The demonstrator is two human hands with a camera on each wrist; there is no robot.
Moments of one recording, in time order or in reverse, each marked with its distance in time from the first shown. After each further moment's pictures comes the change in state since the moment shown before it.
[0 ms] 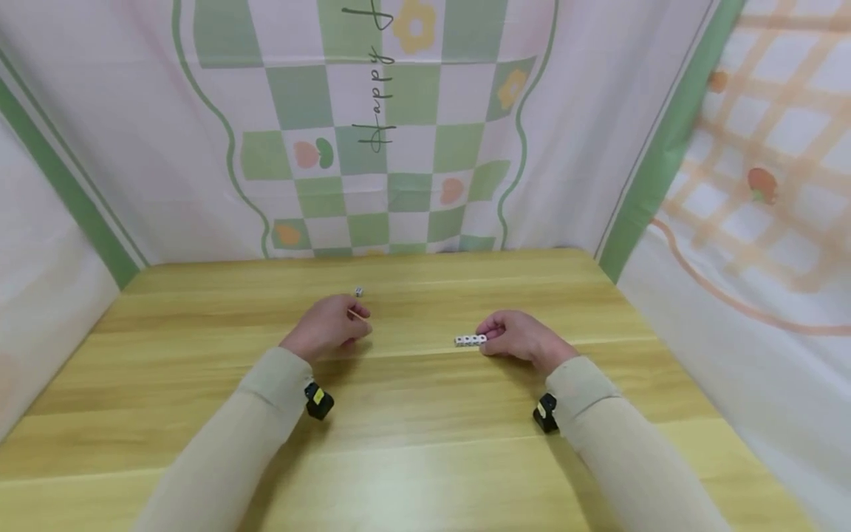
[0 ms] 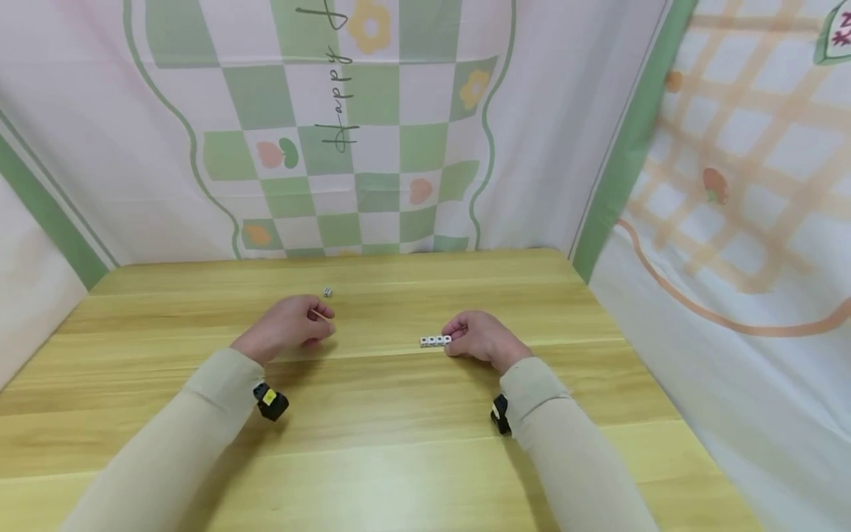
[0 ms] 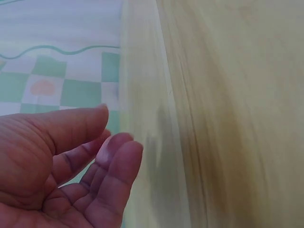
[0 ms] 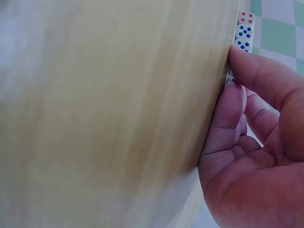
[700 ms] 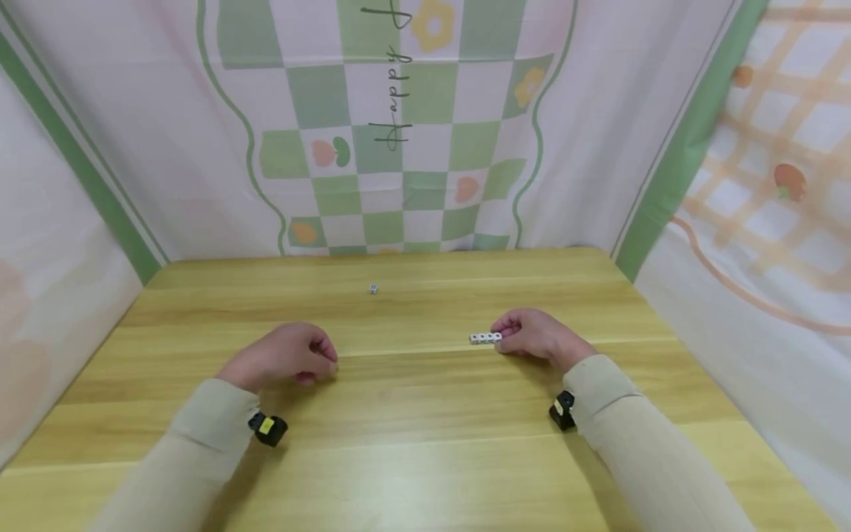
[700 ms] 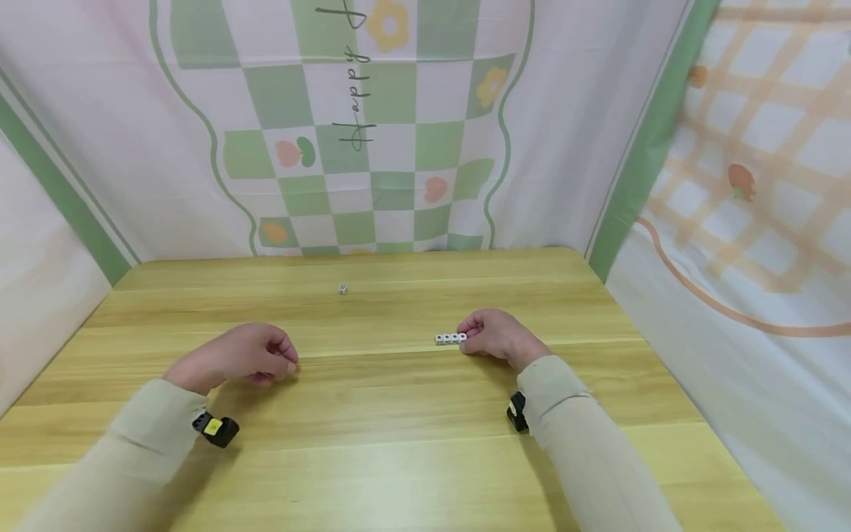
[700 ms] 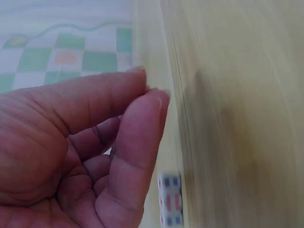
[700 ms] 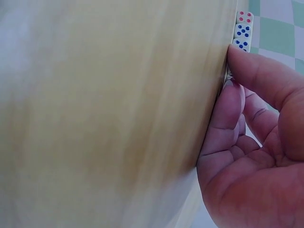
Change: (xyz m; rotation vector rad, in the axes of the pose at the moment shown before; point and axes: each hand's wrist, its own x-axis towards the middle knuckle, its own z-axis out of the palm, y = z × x) left_hand -0.064 -0.043 -0.040 0.029 -0.151 -0.074; right_hand 0.002 0.000 -0.002 -0.011 -0.019 -0.021
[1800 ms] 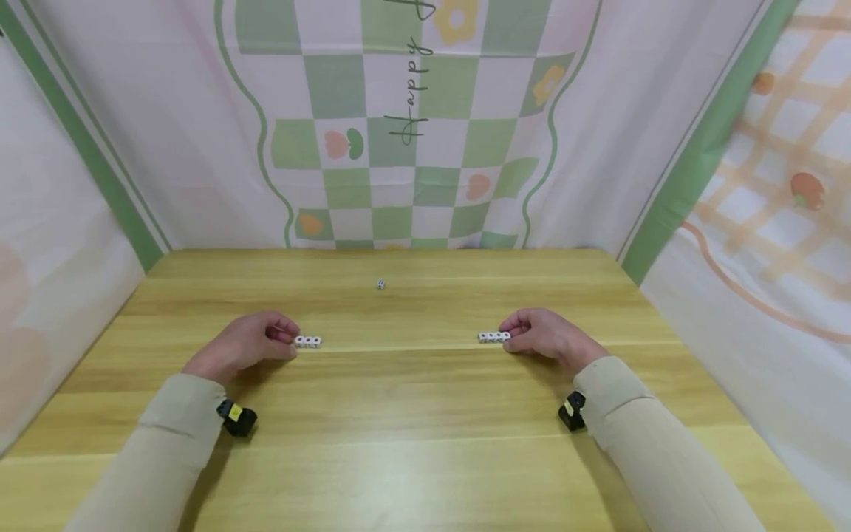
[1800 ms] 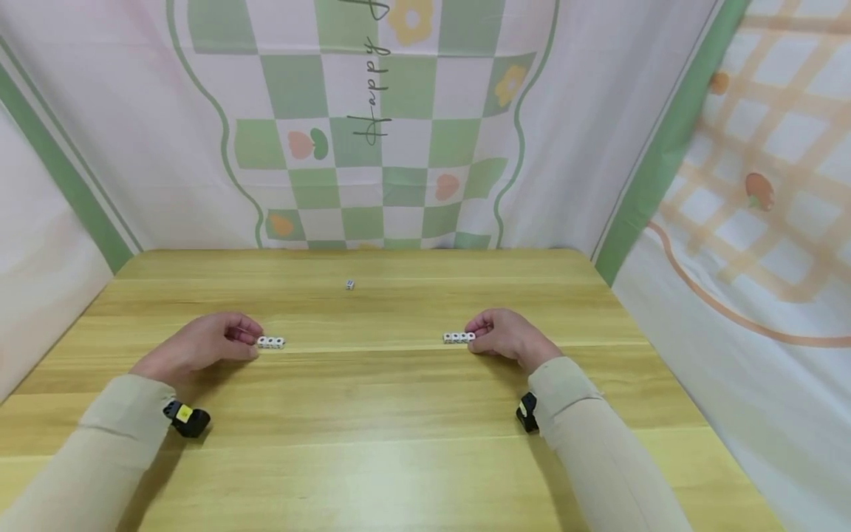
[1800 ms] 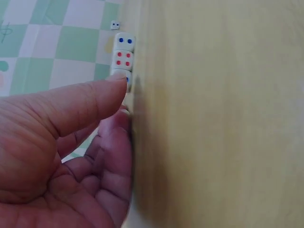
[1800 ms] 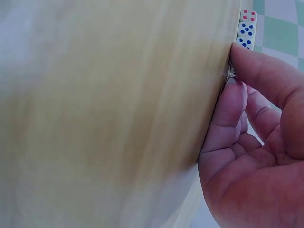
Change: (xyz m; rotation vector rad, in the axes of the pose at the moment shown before) left_hand -0.002 -0.072 -0.043 -0.003 0.158 0.020; right_hand -0.001 -0.007 0.002 0.021 -0.012 0.023
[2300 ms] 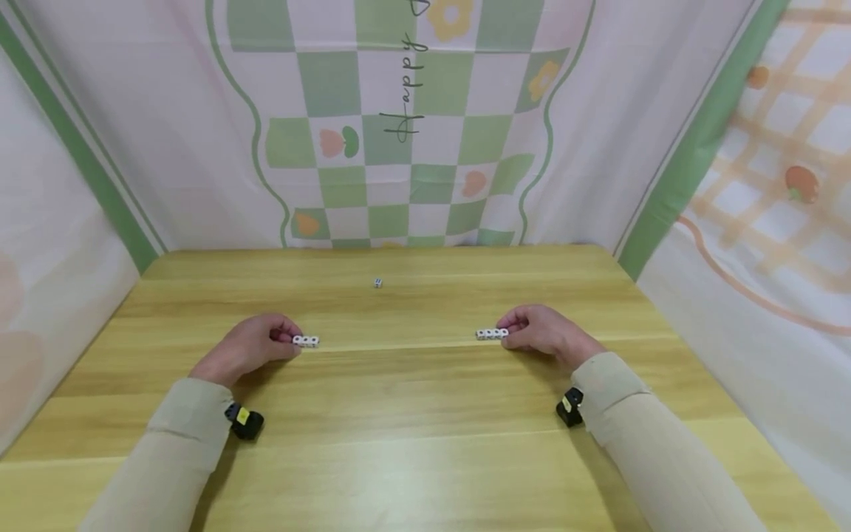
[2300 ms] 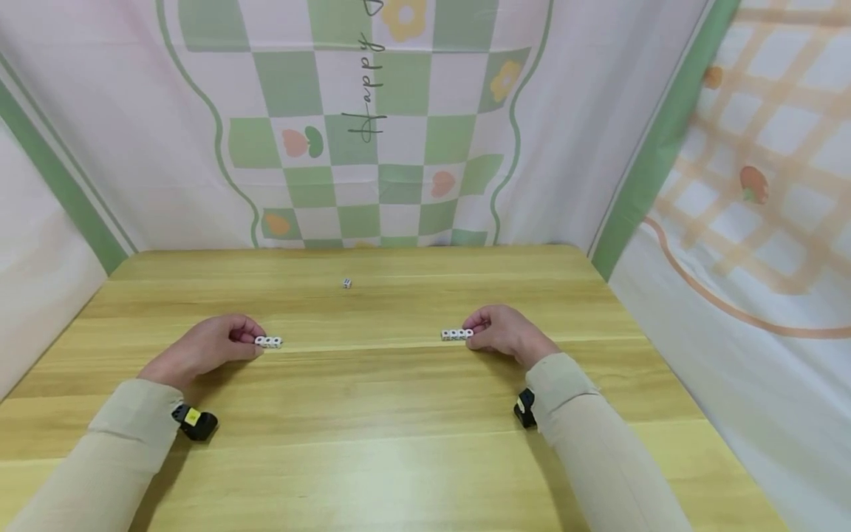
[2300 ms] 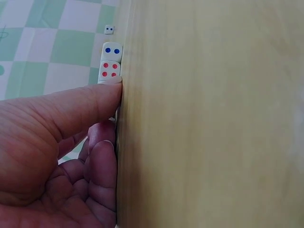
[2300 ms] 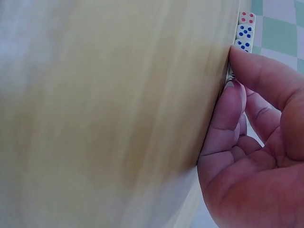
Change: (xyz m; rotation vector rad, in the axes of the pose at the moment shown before) left_hand 0.006 -0.001 0.012 0.004 0.037 -0.003; right_hand 0.001 0.002 0.001 -0.013 0.018 -0.004
